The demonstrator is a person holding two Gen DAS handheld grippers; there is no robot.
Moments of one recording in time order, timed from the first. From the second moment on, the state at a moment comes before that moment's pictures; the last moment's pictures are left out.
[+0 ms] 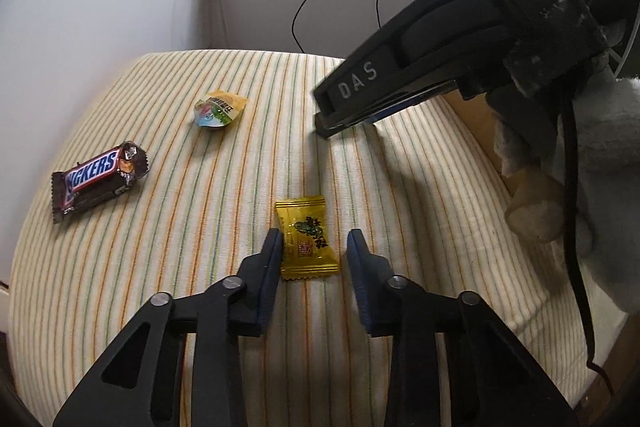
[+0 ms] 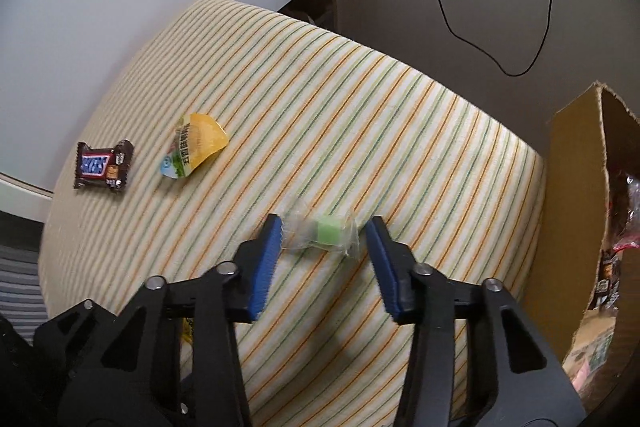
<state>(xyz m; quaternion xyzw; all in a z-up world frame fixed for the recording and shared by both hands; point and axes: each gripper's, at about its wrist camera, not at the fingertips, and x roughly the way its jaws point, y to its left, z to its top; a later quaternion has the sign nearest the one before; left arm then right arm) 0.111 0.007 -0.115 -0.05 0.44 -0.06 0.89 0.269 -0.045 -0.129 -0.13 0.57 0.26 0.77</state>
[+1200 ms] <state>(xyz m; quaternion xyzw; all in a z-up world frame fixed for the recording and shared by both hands) 0.120 -0.049 -0.054 -0.05 0.38 -0.11 0.91 0.272 -0.183 -0.042 -0.05 0.49 0.27 0.83</state>
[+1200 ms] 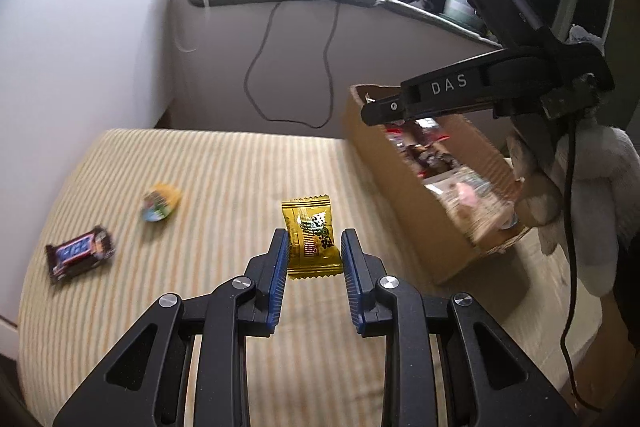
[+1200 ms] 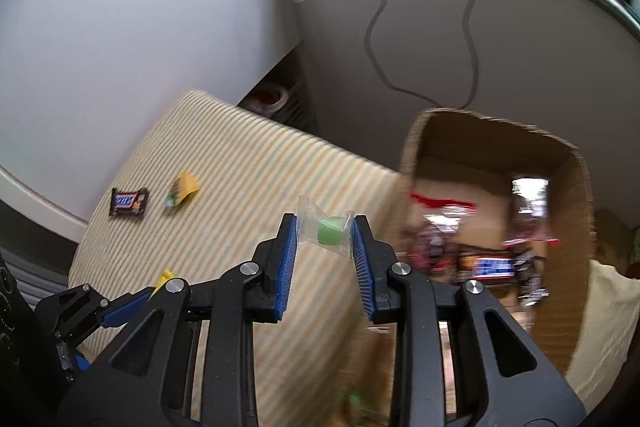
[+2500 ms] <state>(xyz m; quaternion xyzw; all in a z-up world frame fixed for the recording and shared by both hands) 0.186 -0.181 -0.042 0.01 0.39 -0.22 0.89 0.359 -0.270 -0.086 0.00 0.52 0.23 0.82</state>
